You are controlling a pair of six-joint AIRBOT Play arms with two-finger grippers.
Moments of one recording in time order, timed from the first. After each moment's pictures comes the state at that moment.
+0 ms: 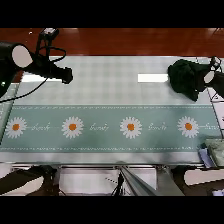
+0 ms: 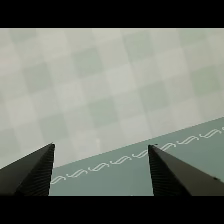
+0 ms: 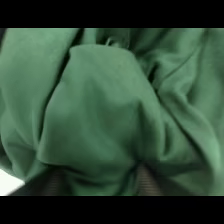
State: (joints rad) left arm -0.25 -1.28 1.34 1.55 -1.12 -1.50; right arm -0.24 -1.63 1.20 -1.47 0.52 1.96
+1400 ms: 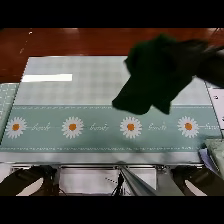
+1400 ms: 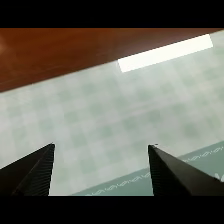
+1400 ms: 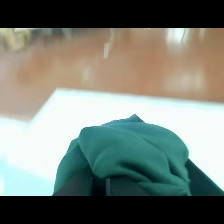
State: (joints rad) left arm -0.32 -1.05 1.96 1.54 -1.50 -1.56; right arm 0.45 -0.76 1.19 -1.24 0.78 1.70
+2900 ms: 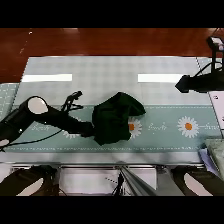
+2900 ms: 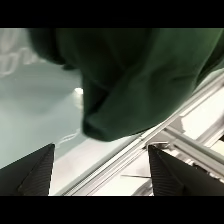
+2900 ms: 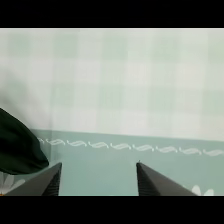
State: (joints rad) left arm -0.36 -1.04 0.68 0.85 -1.20 -1.35; right arm -0.03 -1.02 1.10 -1.40 1.15 1.54
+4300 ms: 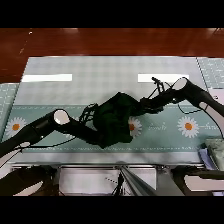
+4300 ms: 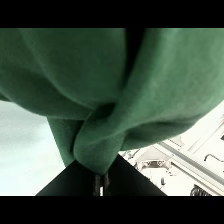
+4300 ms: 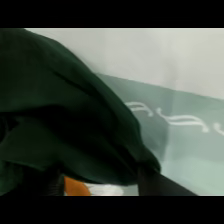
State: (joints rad) left arm -0.57 -1.17 0.61 0.73 -1.01 -1.32; right arm 0.14 -1.52 0.99 -0.91 1.09 1.38
